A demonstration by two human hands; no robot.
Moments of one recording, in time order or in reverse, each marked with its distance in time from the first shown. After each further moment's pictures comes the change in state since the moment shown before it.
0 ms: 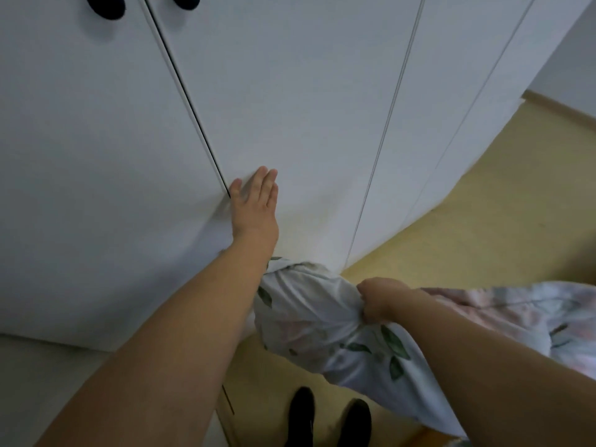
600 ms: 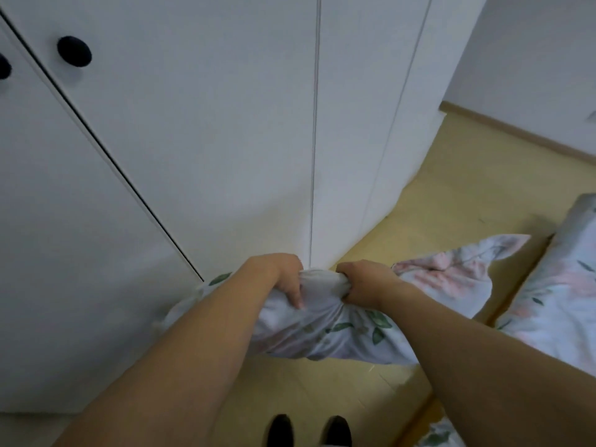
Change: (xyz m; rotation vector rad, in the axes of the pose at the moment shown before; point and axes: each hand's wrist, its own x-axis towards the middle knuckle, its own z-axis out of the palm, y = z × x) left_hand -0.018 0.112 -0.081 -0.624 -0.515 0.580; right_hand -0.045 0.089 -0.016 0.130 0.416 -0.052
